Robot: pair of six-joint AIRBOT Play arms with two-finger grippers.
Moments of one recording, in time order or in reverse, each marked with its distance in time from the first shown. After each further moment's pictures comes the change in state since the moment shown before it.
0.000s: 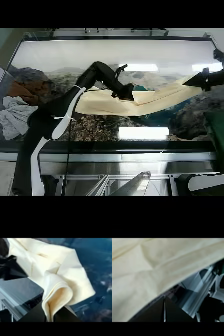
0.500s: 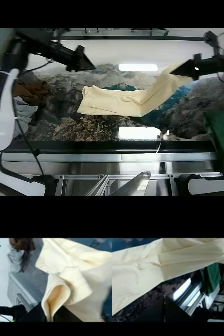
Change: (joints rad) left arm 0.428 0.446 -0.220 -0.005 0.100 0.054; right arm 0.276 0.099 0.006 0.157 -0.072 0.079
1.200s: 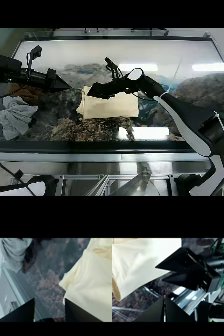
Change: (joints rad) left arm 0.212 0.272 -0.527 -0.010 -0.021 0.192; right arm 0.710 -0.275 0.034 0.040 -0.617 0.031
